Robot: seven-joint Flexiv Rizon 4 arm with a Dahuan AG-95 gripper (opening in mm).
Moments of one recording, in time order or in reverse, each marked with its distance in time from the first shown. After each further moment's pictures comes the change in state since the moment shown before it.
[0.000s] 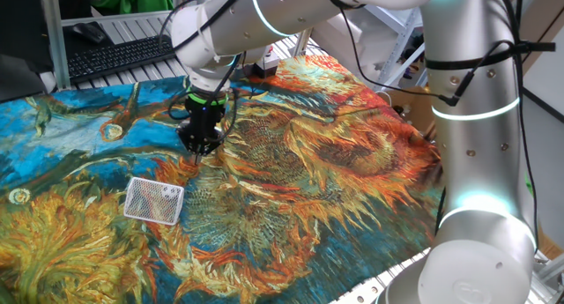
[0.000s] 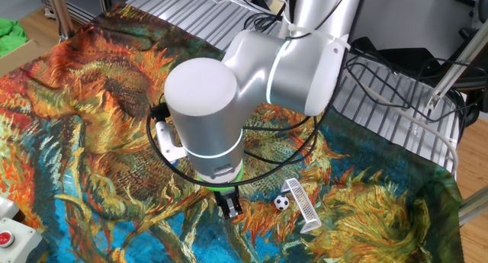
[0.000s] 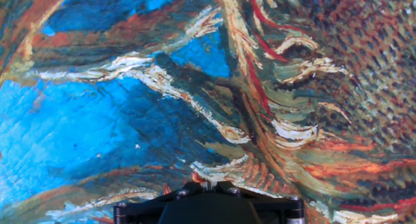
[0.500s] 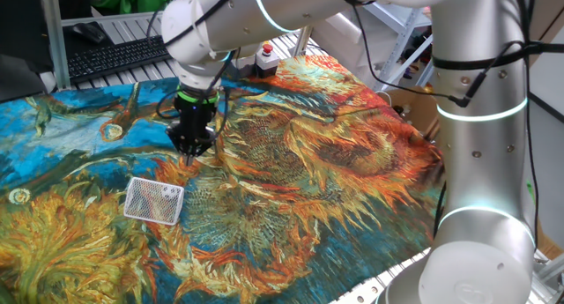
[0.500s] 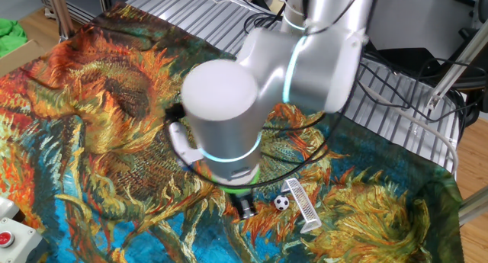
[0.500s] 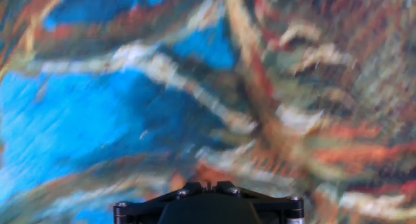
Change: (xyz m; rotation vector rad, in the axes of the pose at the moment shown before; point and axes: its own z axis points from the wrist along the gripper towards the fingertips) arm 0.036 0.012 -0.014 0.010 0.011 -0.004
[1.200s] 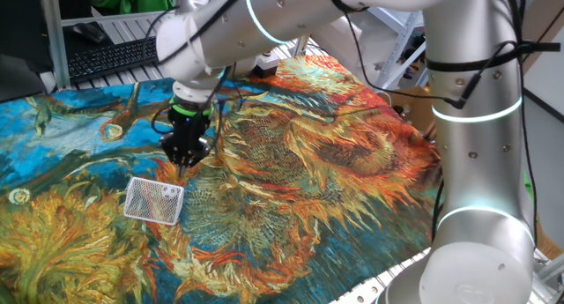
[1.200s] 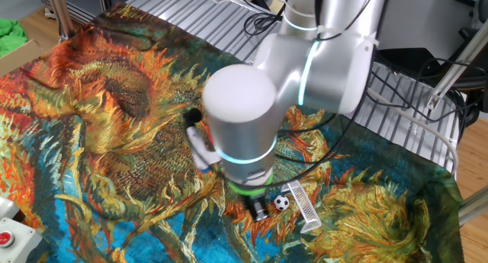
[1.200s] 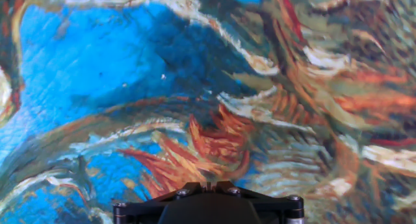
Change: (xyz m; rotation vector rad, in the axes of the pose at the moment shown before) arm 0.031 0.010 0.015 -0.023 -0.004 0.002
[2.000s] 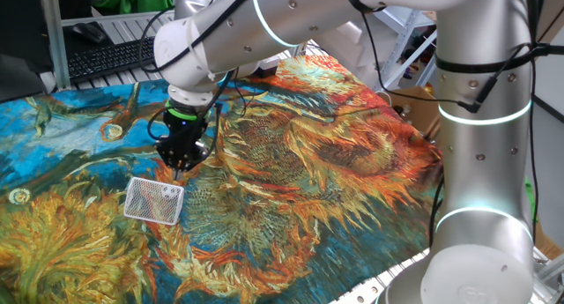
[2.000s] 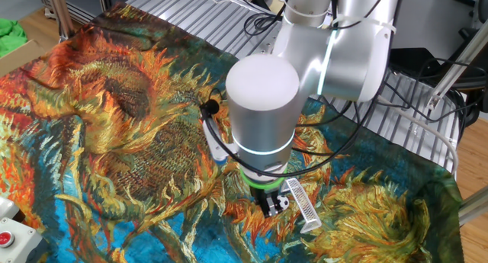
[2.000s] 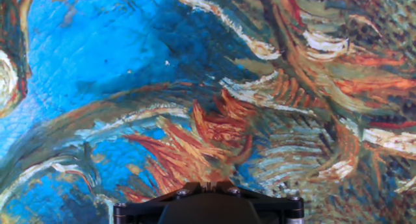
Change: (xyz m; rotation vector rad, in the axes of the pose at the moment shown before) arm 0.015 0.006 -0.002 -0.006 -0.004 0.003
